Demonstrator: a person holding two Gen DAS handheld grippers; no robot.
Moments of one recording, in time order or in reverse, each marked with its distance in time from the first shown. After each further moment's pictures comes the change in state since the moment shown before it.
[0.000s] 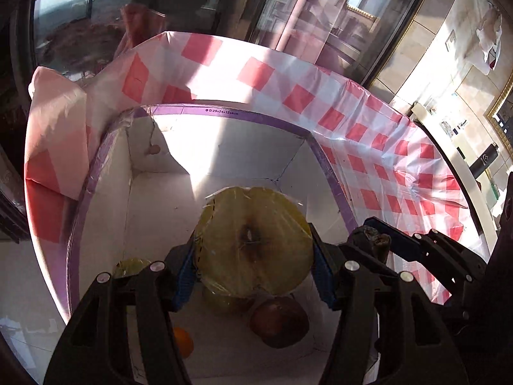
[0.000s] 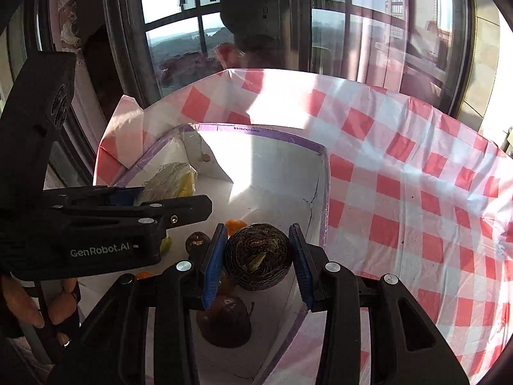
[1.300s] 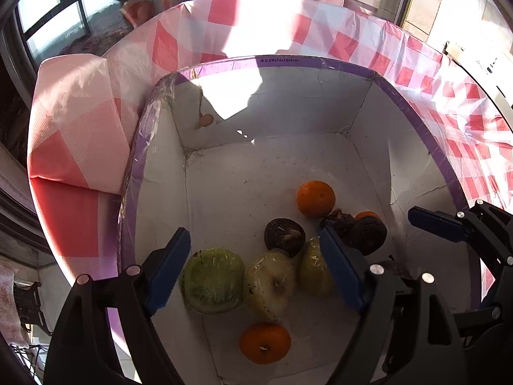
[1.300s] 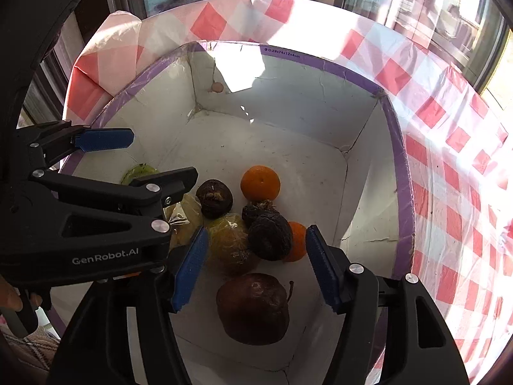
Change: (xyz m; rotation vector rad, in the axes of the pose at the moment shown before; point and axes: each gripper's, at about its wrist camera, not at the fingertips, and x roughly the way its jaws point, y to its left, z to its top) left arm 0.036 0.029 -0.016 0.193 0.126 0.236; right arm 0.064 0.032 -0.020 0.004 0.249 -0.080
